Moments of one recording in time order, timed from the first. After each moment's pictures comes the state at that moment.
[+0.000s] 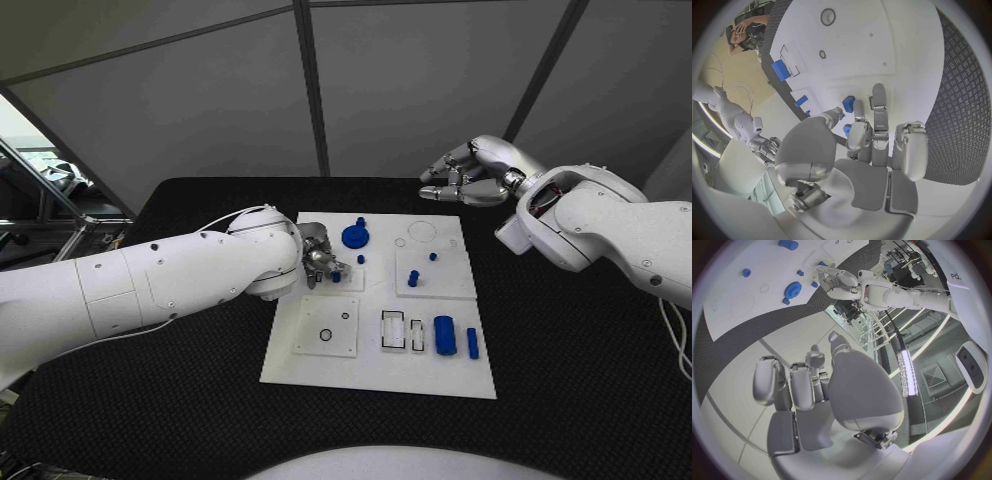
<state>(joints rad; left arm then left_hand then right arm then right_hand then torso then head) 1.21 -0.67 -0.05 1.44 -1.15 -0.02 -0.63 0.99 -0.10 0.38 0.23 0.09 0.96 0.05 0.63 0.68 1.41 -0.01 1.30 1.28 1.46 -0.03 0.07 0.57 0.06 1.47 0.08 1.50 1.31 1.27 -0.83 0.05 1.51 -1.01 -0.29 0.03 1.40 -0.06 -0.01 0.21 0.35 0.92 0.15 0.21 0.07 1.17 0.07 1.08 1.02 1.47 0.00 1.39 1.31 0.06 1.36 0.11 1.39 1.29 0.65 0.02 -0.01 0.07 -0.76</state>
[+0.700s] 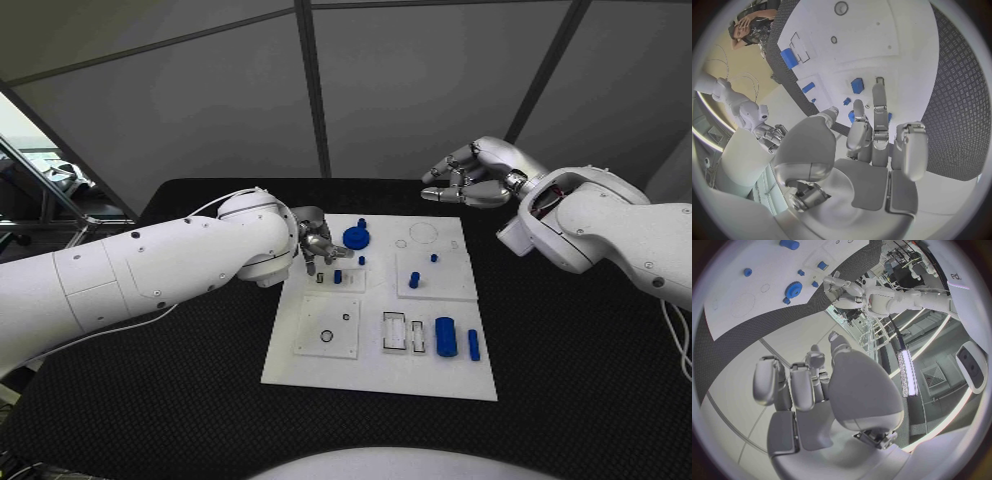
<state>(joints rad) 1.21 -0.71 0.04 1.48 -1.14 0.02 -0.63 1.02 -0.10 0.28 0.26 0.09 0.96 0.05 0.61 0.68 1.41 0.00 1.29 1.26 1.46 -0.03 0.07 0.58 0.06 1.47 0.08 1.49 1.31 1.27 -0.83 0.05 1.51 -1.01 -0.29 0.03 1.40 -0.06 -0.01 0.21 0.35 0.92 0.15 0.21 0.07 1.17 0.07 1.08 1.02 1.47 0.00 1.39 1.31 0.06 1.36 0.11 1.39 1.29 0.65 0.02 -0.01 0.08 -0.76</state>
